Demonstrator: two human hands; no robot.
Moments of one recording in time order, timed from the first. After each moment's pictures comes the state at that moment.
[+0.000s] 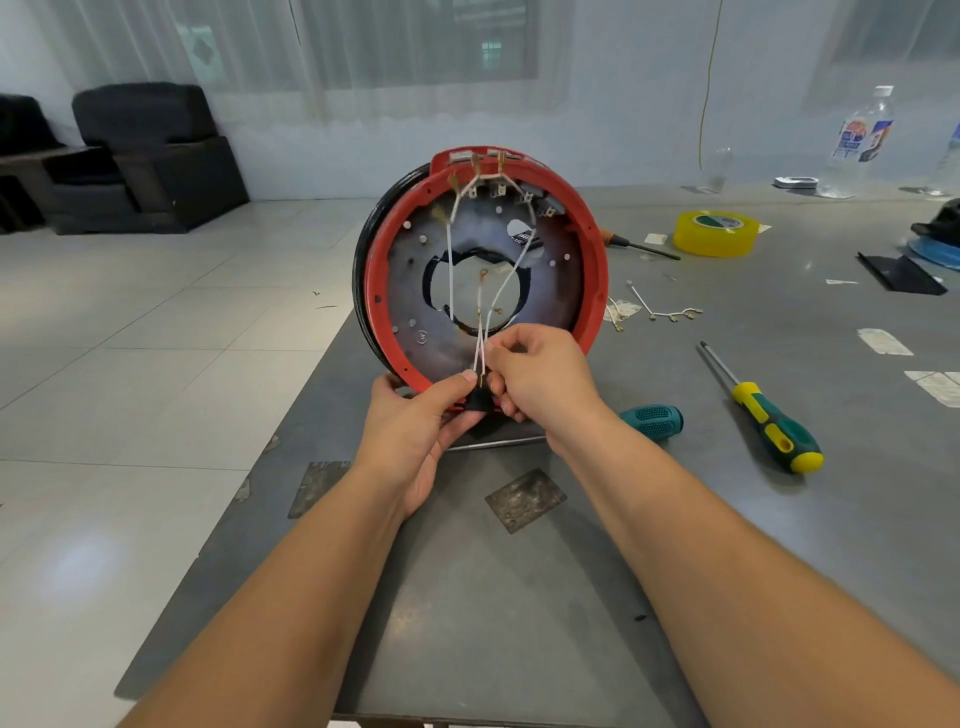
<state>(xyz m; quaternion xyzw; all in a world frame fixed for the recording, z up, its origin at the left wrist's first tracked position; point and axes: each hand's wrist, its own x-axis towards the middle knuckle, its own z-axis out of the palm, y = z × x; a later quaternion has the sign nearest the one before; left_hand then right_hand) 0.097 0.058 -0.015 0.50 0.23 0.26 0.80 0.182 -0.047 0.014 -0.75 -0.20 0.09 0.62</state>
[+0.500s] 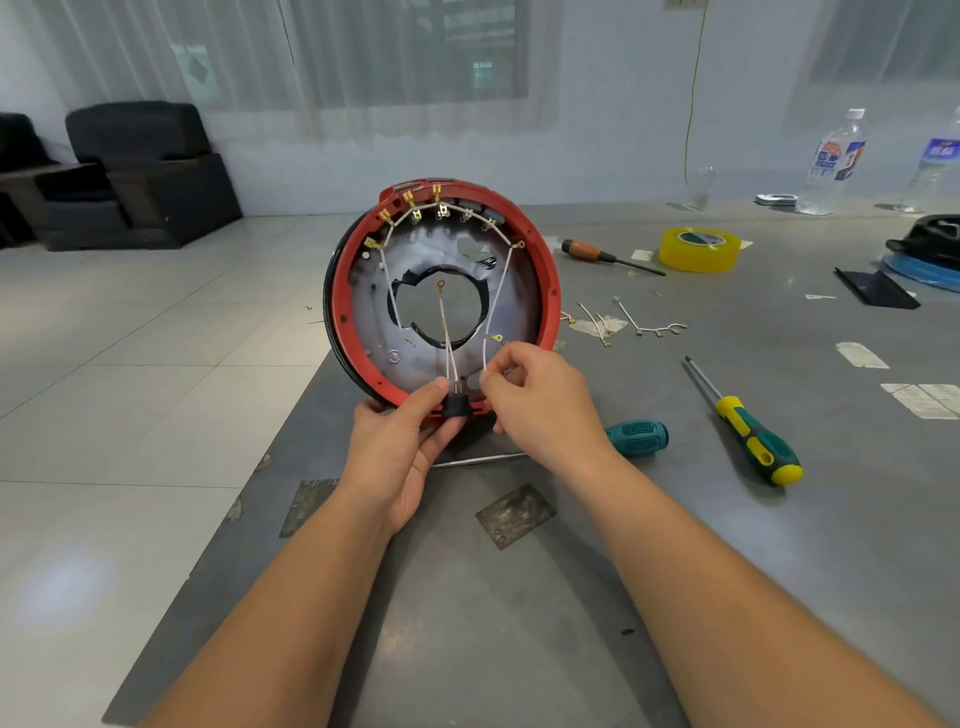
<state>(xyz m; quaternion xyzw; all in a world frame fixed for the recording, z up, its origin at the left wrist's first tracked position) 0.098 0.062 -0.015 0.45 0.21 0.25 0.83 0.173 -0.065 0.011 -0.81 -0.26 -0.03 0.52</state>
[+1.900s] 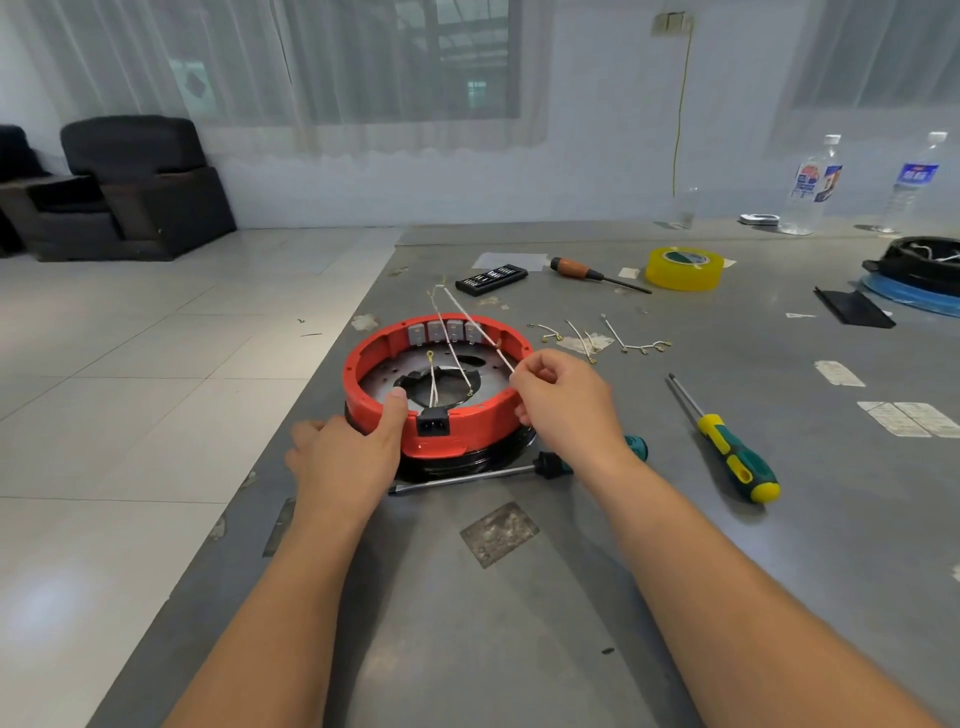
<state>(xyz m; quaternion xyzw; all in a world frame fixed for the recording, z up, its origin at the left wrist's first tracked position) 0.087 0.090 -0.014 0.82 0.41 0.20 0.34 0.203 -0.086 0.014 -0.80 -0.18 -0.01 0.57</state>
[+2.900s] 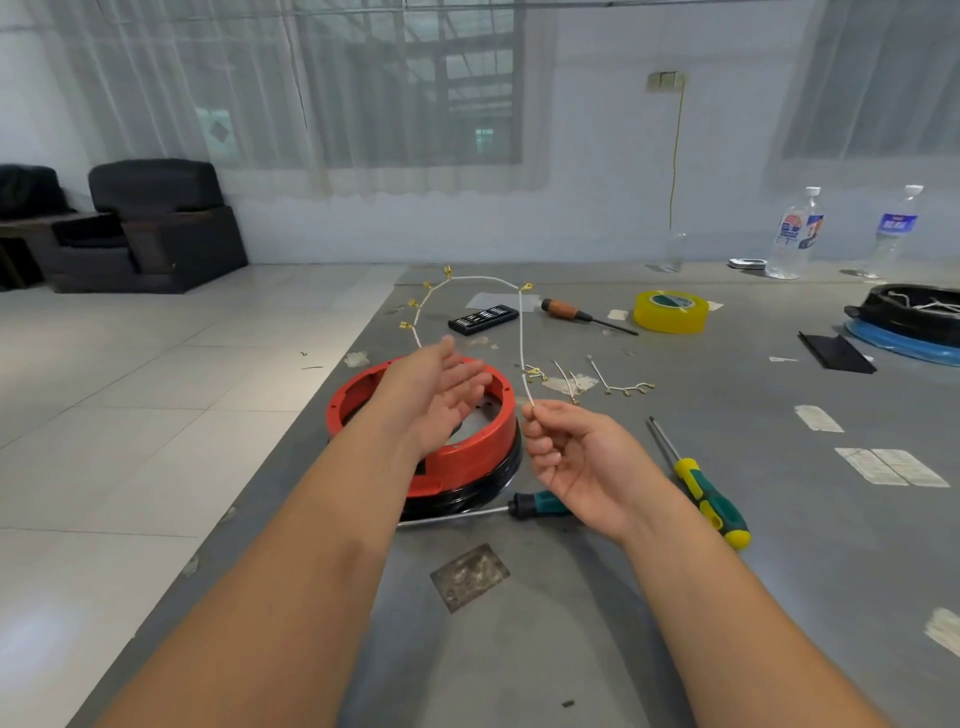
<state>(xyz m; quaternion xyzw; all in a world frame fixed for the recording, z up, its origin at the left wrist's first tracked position) 0.169 0.032 0.078 0.51 0.24 0.15 0.82 0.215 -0.137 0.025 -0.44 -0.13 0.35 0.82</state>
